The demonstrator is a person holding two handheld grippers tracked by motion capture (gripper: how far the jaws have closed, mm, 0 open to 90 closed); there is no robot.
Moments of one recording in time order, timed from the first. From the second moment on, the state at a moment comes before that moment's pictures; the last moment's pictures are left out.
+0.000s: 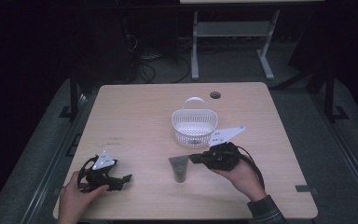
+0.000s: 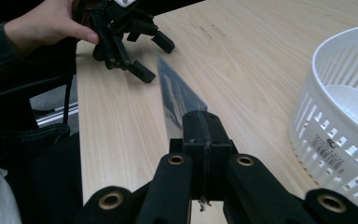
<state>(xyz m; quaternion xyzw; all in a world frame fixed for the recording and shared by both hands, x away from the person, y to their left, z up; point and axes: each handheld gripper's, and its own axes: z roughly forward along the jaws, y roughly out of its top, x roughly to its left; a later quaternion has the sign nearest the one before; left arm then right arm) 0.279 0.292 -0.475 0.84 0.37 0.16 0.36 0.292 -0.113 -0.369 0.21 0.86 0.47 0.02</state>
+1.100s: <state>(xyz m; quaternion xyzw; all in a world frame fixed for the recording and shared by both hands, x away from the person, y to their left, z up) 0.279 0.291 -0.475 0.84 0.37 0.16 0.36 0.317 -0.096 -0.371 0.23 0.86 0.46 0.03</state>
